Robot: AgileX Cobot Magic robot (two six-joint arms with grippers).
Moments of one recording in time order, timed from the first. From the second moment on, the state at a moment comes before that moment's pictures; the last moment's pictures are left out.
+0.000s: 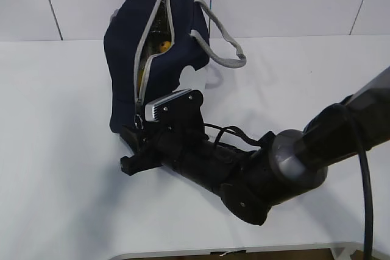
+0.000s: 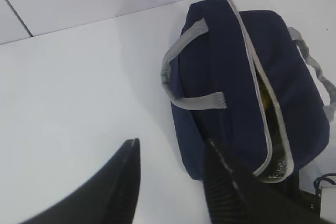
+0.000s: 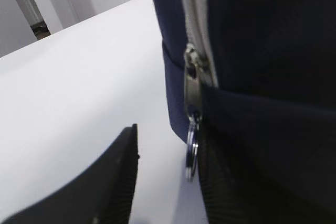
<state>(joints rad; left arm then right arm) -0.15 1.67 -2.02 -0.26 1.26 0.13 0.71 2.20 -1.02 -0.07 -0.93 0.16</state>
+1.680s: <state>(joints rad) -0.15 1.66 -1.87 -0.26 1.26 0.13 0.71 2.07 -1.02 -0.11 -0.64 0.22</state>
